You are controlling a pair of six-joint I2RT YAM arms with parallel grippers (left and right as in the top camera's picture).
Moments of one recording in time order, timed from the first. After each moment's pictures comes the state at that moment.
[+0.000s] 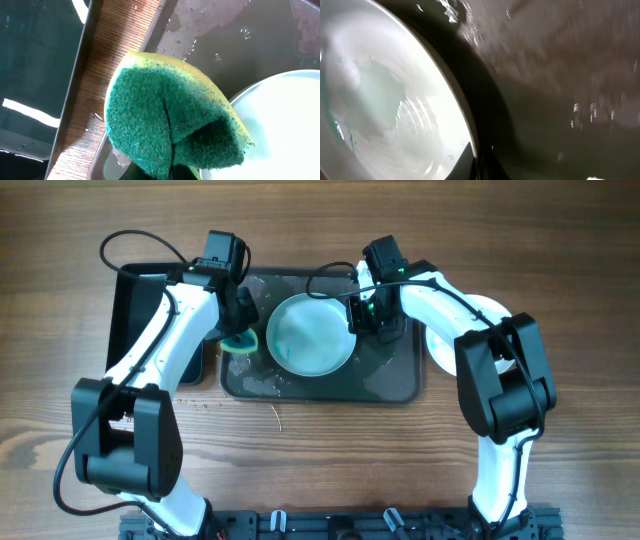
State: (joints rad) left arm -0.19 1.81 1.35 -0.89 -0.08 -0.56; right arm 0.37 2.14 1.48 -0.70 -0.35 0.30
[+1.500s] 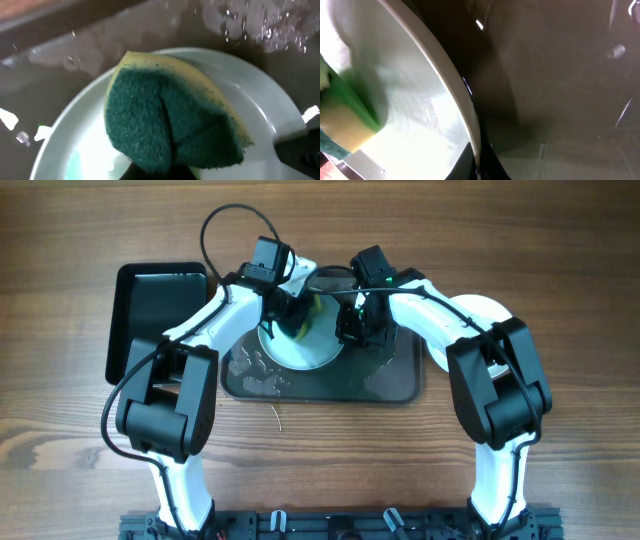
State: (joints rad) left arm -0.32 2.03 1.35 -0.44 0.23 0.13; right arm 0.43 2.13 1.45 -0.70 -0.37 0.64
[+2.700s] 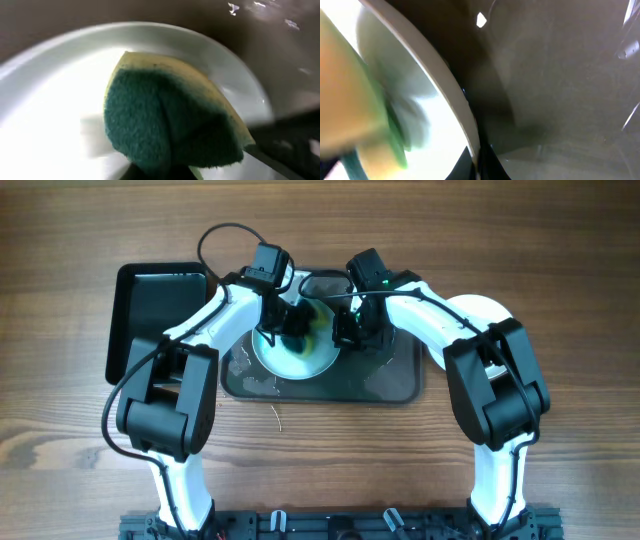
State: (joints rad) left arm -0.32 2.04 1.35 -0.59 0.32 -0.06; right arm 0.44 2.13 1.44 -0.70 -0.41 0.60
